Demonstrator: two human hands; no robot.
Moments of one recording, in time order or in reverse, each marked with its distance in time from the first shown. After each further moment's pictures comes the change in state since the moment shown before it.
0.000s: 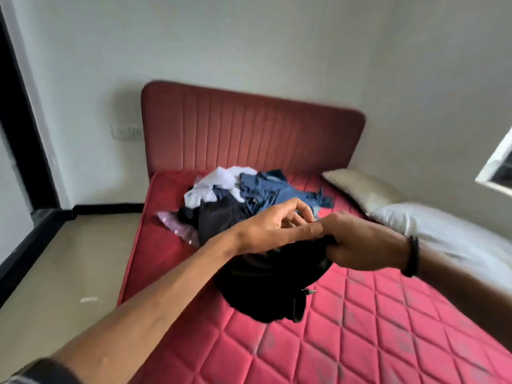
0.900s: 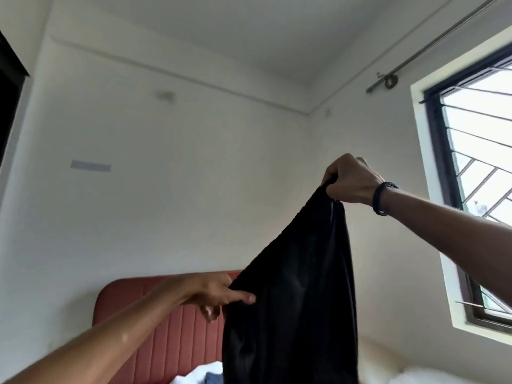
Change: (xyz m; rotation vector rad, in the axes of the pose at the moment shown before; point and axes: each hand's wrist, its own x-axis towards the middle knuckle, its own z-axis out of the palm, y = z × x) left_hand 0.161 0.206 -0.171 0.625 -0.083 -0.342; right_hand -0.010 0.024 -0.407 -0.169 1.047 0.336
